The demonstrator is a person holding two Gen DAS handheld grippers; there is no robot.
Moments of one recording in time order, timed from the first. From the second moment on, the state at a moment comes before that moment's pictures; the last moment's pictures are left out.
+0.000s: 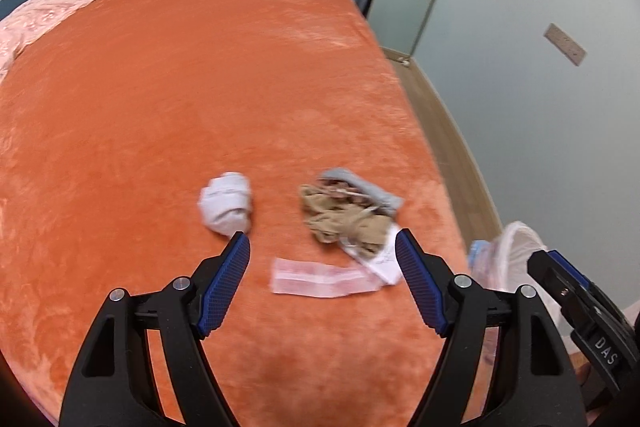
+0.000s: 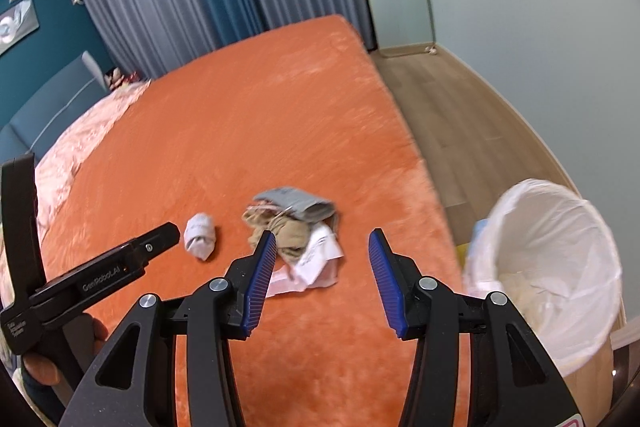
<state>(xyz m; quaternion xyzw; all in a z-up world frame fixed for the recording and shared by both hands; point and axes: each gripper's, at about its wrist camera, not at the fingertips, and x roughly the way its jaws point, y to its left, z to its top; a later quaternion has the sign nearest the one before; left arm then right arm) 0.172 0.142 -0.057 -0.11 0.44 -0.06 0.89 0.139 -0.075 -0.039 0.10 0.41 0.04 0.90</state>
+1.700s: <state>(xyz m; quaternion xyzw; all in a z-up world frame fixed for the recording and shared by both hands) 0.215 0.171 -0.061 -0.14 0.45 -0.08 0.88 0.181 -0.027 -0.037 0.13 0.39 0.12 0.90</state>
